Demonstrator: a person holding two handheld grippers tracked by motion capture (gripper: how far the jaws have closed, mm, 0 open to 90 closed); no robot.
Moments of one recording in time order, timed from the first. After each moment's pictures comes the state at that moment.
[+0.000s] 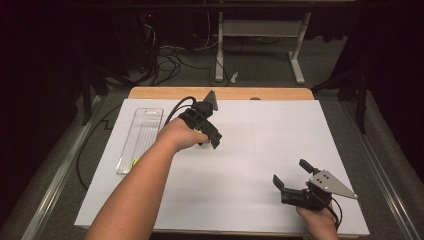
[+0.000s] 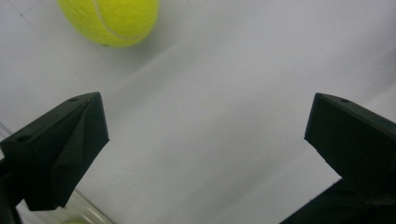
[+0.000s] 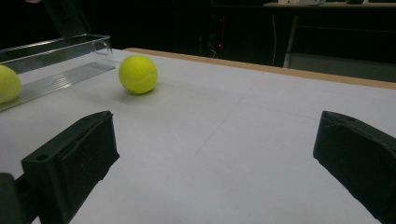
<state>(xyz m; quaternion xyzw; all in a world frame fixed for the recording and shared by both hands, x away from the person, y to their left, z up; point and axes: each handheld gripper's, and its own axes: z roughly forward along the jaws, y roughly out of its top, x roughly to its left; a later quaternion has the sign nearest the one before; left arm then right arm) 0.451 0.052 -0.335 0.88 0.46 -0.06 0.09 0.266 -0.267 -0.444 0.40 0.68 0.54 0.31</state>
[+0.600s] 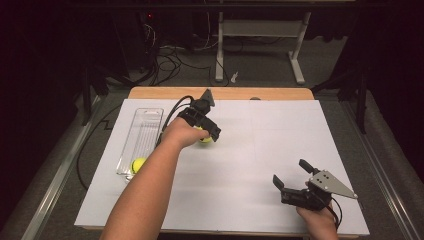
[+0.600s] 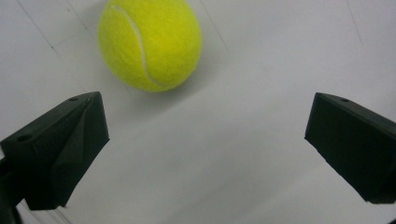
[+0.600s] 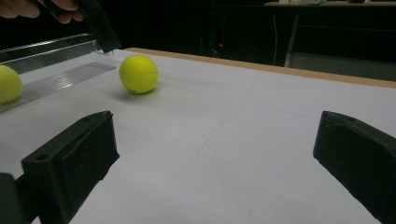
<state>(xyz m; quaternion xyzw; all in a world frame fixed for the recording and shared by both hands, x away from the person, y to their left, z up) 0.477 0.056 -0.362 0.87 0.48 -0.03 0.12 0.266 -0.267 -0.444 0.40 0.68 0.54 0.30</state>
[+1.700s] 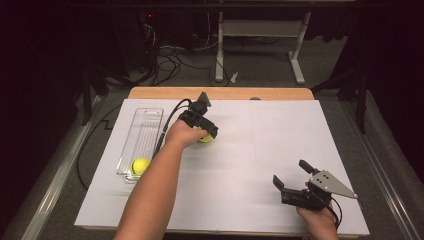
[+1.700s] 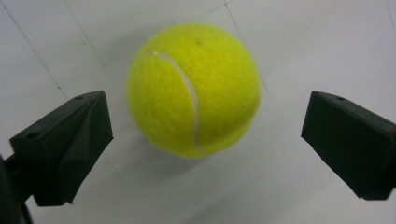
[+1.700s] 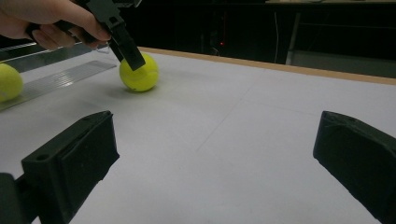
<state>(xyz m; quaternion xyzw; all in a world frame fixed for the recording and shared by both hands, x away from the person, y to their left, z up) 0.507 0.067 -0.404 0.85 0.51 -0.03 0.16 0.267 -0.268 -0.446 0.40 0.68 0.54 0.30</state>
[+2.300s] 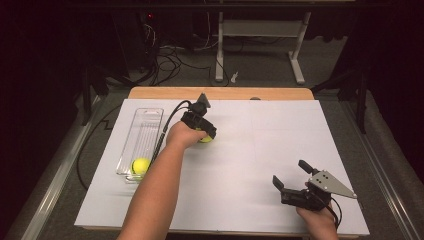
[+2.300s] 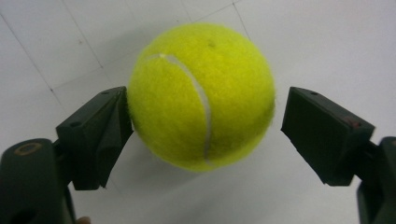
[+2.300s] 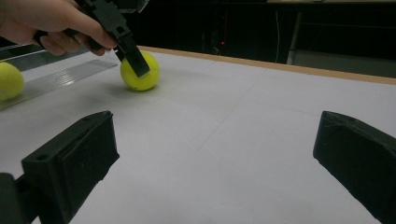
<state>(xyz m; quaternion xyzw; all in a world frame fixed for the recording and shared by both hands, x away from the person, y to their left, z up) 0.510 0.067 -0.412 0.85 0.51 -0.04 0.16 0.267 -0.268 -0.446 0.40 0.68 0.54 0.30</state>
